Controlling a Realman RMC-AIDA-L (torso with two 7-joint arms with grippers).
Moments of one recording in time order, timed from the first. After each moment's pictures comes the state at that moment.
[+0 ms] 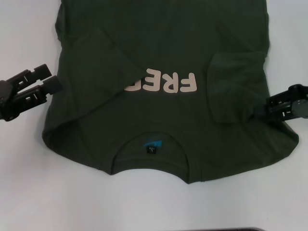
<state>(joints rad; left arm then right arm) -0.33 -2.07 0.34 0.60 1.94 1.90 -1.51 0.62 1.87 -0.59 -0.57 -2.43 -1.75 2.47</state>
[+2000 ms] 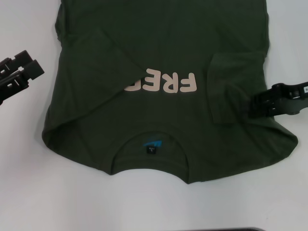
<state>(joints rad) -0.33 -2.06 0.28 0.60 1.90 1.91 -1.51 0.62 1.92 -0.64 -0.56 -2.39 -1.64 2.46</state>
